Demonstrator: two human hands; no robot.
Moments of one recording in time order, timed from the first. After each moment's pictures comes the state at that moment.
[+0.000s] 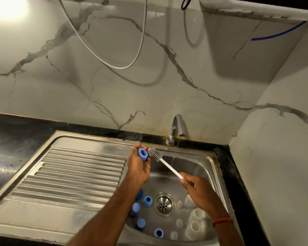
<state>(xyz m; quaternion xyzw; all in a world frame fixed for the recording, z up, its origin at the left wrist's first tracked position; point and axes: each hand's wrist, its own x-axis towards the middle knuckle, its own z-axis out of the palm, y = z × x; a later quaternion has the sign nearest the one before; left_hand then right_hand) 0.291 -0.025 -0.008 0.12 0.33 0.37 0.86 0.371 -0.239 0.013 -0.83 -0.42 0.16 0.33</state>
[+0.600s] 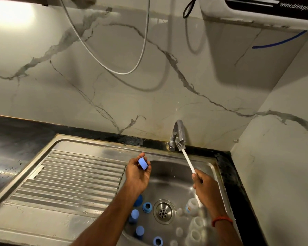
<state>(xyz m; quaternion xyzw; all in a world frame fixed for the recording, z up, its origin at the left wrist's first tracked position) 0.278 -0.024 -0.015 0.09 0.32 0.31 0.89 0.400 -0.223 0.000 -0.88 -0.25 0.07 0.40</state>
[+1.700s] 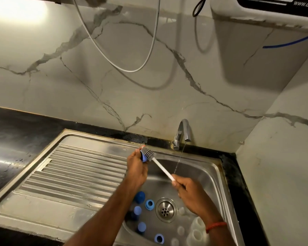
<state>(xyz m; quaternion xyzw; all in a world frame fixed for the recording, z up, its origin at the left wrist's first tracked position) 0.277 -0.020 0.004 0.22 0.36 0.39 0.82 0.349 -0.209 0.023 -0.81 -0.43 0.22 0.33</state>
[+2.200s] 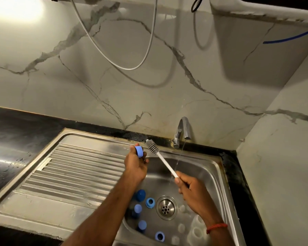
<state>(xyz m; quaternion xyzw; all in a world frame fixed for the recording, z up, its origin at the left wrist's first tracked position) 0.275 -0.013 0.014 0.13 0.39 0.35 0.84 0.350 -0.216 0.020 -0.80 -0.37 0.21 0.41</state>
